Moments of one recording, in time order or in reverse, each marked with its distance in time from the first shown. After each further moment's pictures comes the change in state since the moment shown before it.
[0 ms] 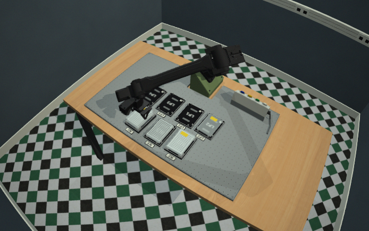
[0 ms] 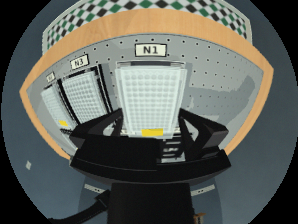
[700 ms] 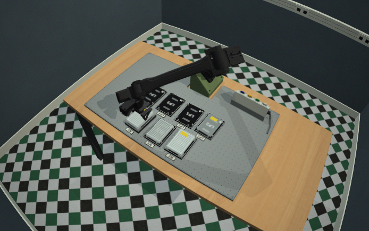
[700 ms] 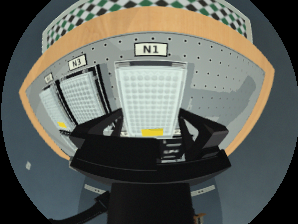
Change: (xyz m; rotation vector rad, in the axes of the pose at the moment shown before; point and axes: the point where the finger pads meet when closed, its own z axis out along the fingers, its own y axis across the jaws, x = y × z) arm 0.001 0.000 0.007 0.000 -0.001 0.000
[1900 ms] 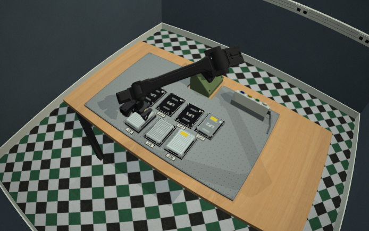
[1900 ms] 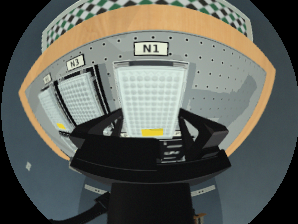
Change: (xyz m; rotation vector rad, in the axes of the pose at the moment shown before) arm 0.001 0.000 0.006 0.000 0.002 0.002
